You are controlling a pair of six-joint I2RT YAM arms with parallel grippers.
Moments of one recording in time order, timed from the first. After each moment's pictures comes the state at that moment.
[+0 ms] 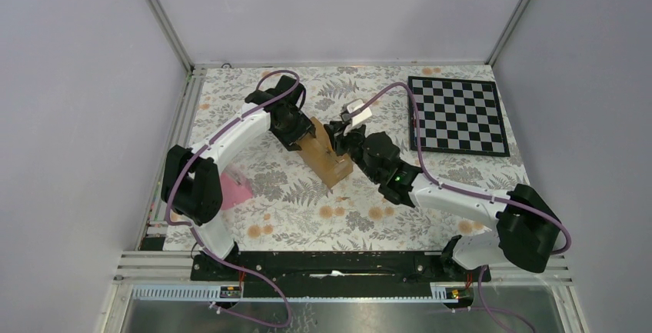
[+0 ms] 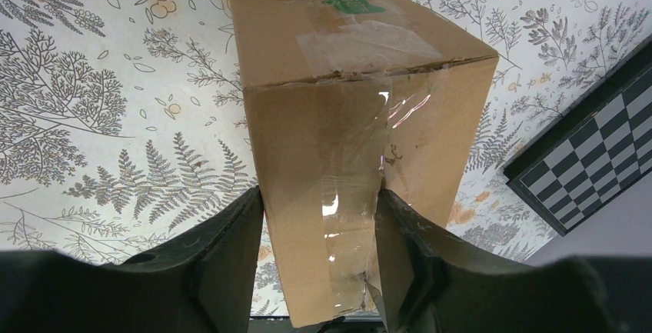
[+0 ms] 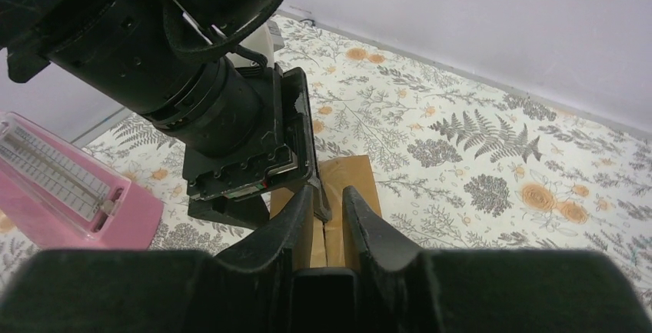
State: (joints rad) left arm -0.47 1.72 1.45 -0.88 0.01 -1.19; right arm 0.94 1.35 0.82 0.53 0.33 0.07
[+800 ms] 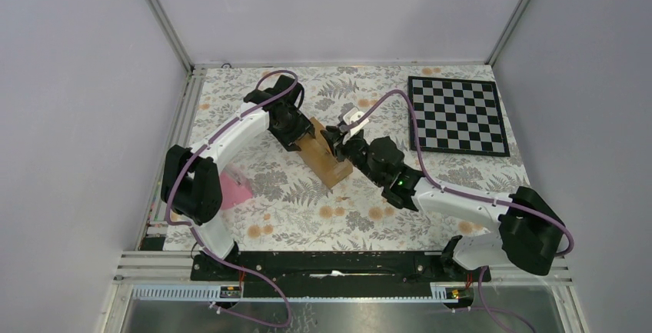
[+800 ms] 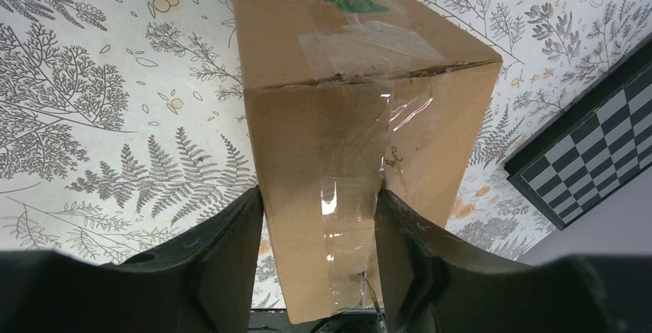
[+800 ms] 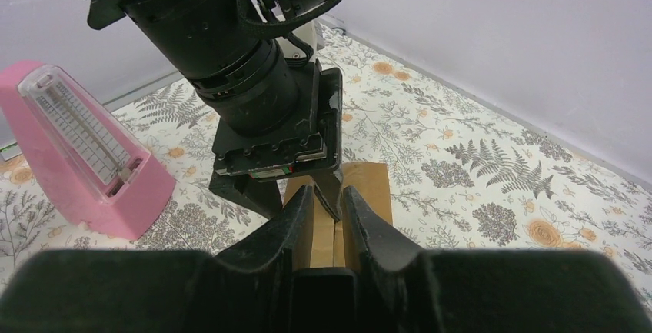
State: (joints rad) left arm -0.46 1.72 1.45 -0.89 0.03 -1.19; right arm 0.95 1.35 0.77 0.61 0.21 -0.05
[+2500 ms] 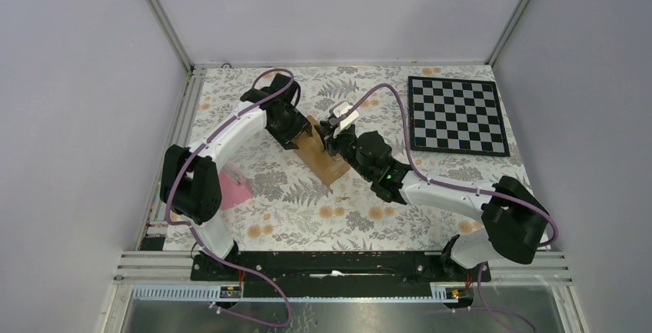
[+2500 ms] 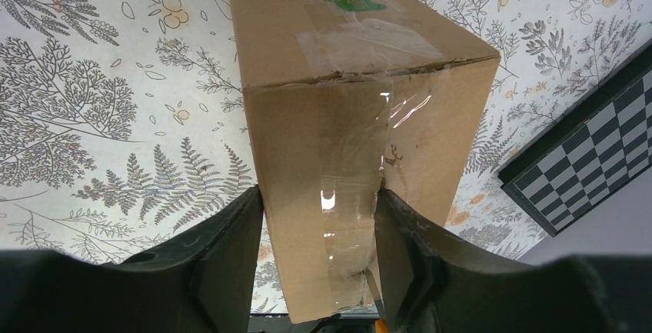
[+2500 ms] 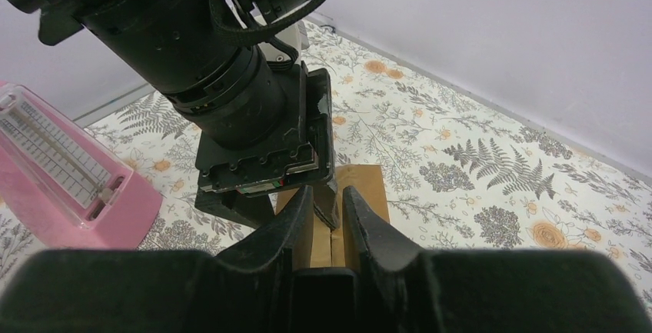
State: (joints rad) left arm -0.44 1.72 1.45 -0.88 0.03 -1.18; right arm 0.95 1.44 0.85 0.62 0.25 -0.04
